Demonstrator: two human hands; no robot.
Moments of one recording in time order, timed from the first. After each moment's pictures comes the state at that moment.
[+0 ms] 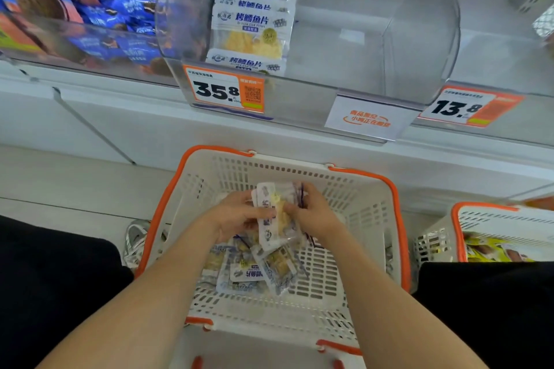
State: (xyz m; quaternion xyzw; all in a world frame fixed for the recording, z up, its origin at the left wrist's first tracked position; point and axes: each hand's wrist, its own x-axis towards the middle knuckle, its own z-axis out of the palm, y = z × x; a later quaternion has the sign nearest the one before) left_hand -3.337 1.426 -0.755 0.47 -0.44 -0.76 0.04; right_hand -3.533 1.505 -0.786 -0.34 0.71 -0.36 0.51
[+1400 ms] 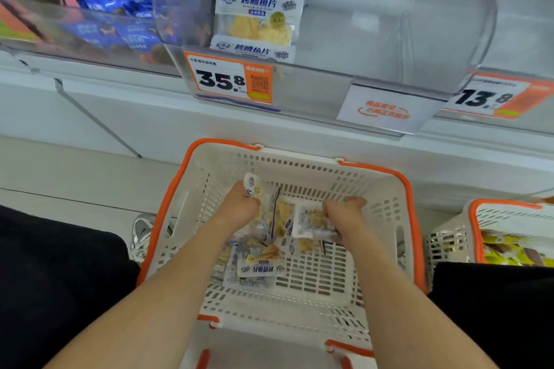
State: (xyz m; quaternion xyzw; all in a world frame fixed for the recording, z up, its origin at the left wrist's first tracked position) left_hand -3.339 1.428 -0.769 0.60 -0.56 -0.56 0.06; right_hand -3.560 1.514 -0.792 -0.05 0.81 -0.29 0.51
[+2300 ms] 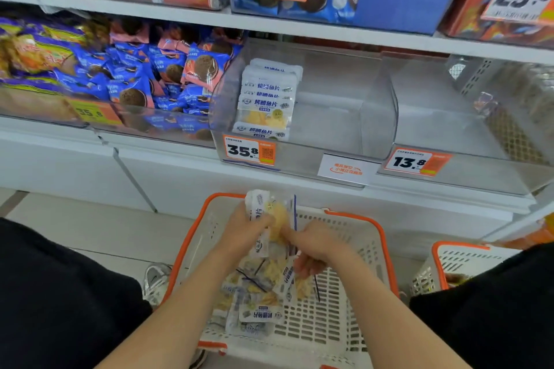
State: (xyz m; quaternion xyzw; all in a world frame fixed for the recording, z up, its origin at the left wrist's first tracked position) left_hand -3.334 1.461 -0.634 0.52 -0.56 -0.60 0.25; right_hand -3.500 1.521 -0.615 -0.34 0.76 -0.12 0.54
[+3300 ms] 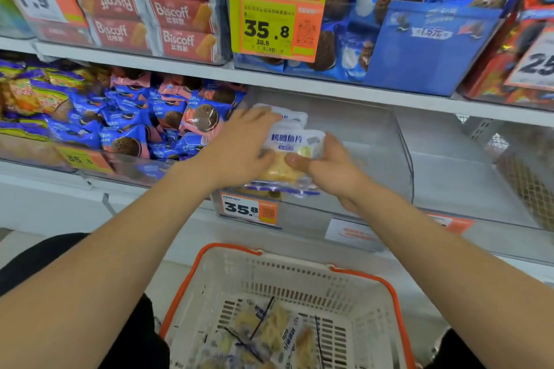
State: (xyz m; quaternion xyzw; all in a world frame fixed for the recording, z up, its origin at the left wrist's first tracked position) left_hand -3.362 1.290 -0.456 0.34 -0.92 -0.06 0.19; right_hand -3.552 1.374 -0.477 -0.49 0.62 -0.48 0.38
